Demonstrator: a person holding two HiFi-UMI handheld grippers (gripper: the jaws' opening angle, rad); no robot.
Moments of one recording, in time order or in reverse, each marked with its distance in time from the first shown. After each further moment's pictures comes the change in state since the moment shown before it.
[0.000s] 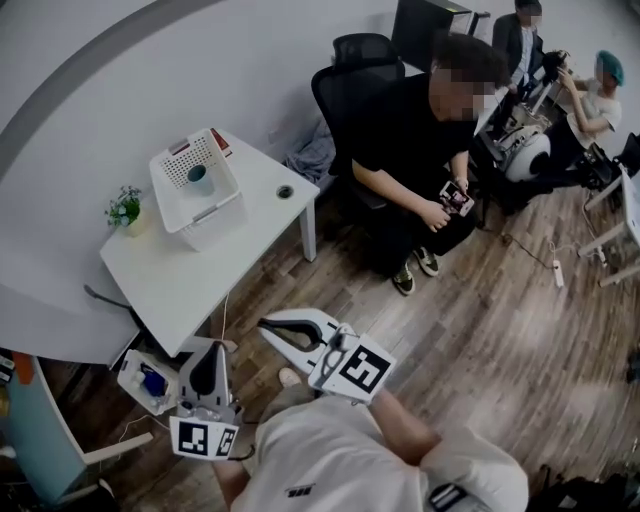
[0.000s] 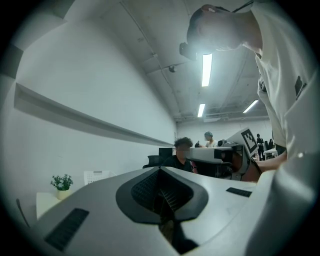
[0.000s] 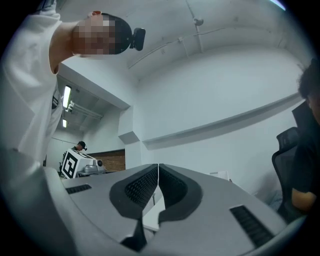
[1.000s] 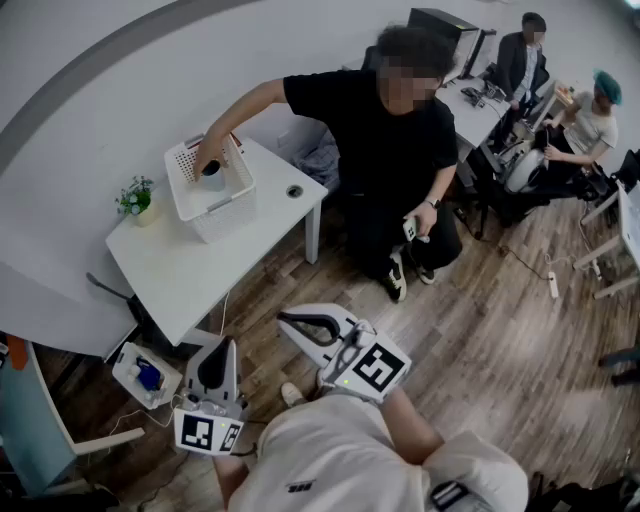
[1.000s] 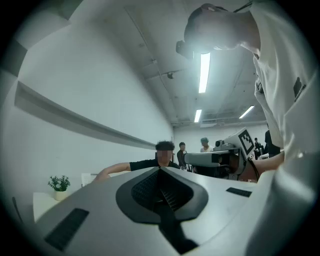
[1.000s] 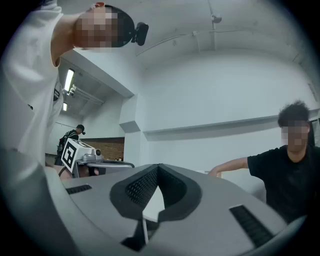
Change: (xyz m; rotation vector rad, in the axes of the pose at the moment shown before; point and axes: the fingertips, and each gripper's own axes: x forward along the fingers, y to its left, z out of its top) left arm -0.035 -0.007 0.013 -0.015 -0.057 -0.051; right arm -0.008 0.031 -0.004 -0.141 0.157 -0.034
